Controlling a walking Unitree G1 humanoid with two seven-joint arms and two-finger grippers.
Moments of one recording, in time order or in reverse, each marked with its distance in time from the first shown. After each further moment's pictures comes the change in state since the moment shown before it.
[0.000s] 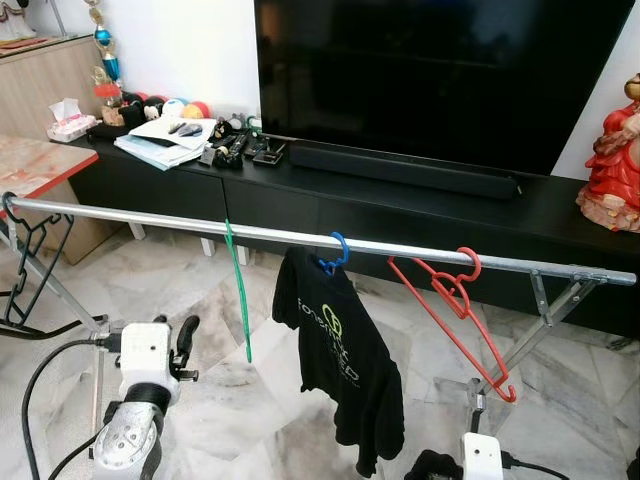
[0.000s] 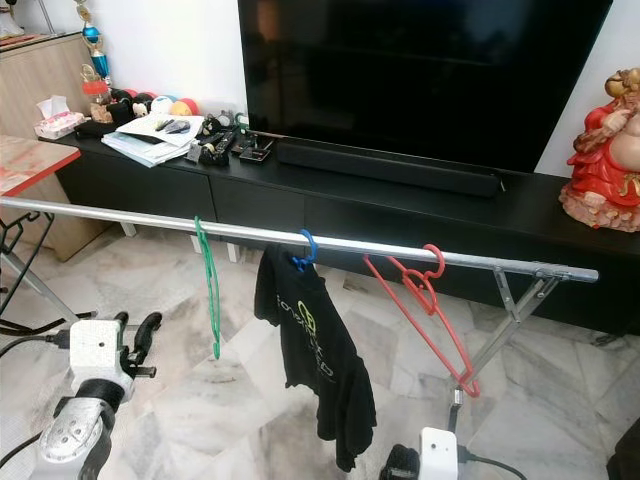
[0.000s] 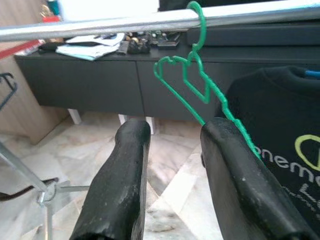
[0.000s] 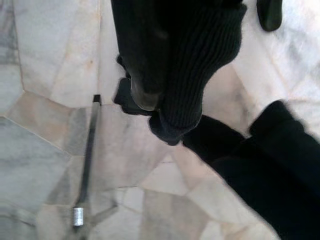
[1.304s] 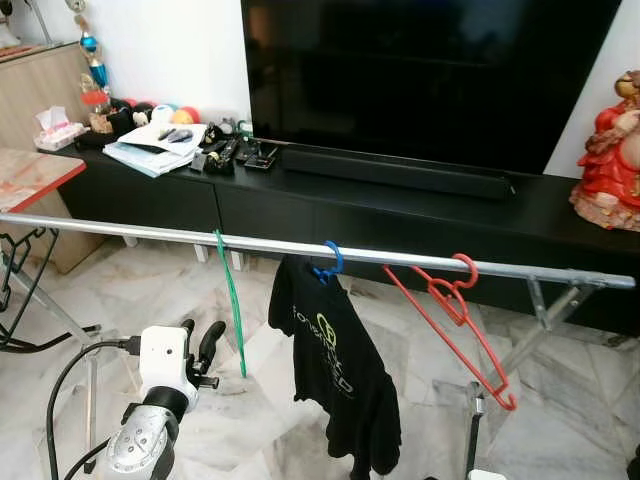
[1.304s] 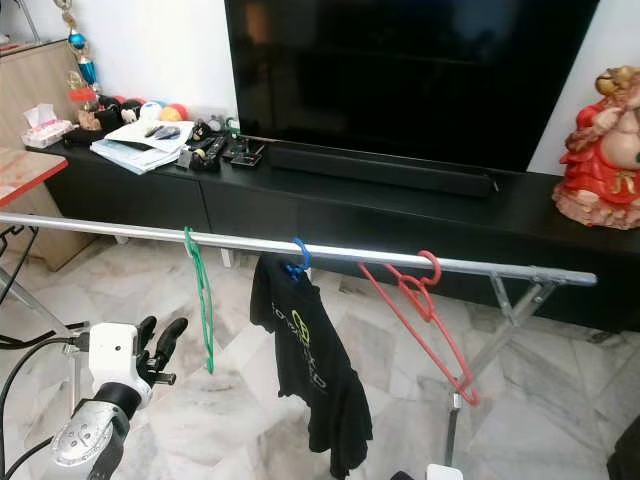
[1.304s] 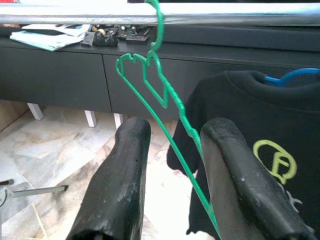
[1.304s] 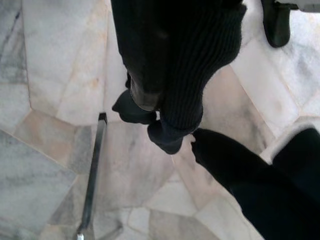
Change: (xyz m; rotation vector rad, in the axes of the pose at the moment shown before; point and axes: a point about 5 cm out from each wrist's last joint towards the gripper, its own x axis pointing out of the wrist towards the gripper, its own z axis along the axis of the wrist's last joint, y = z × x) left arm -0.006 -0.017 -0.004 -0.075 0.019 -0.104; right arm -0.011 0.000 -0.039 -0.040 0.053 -0.007
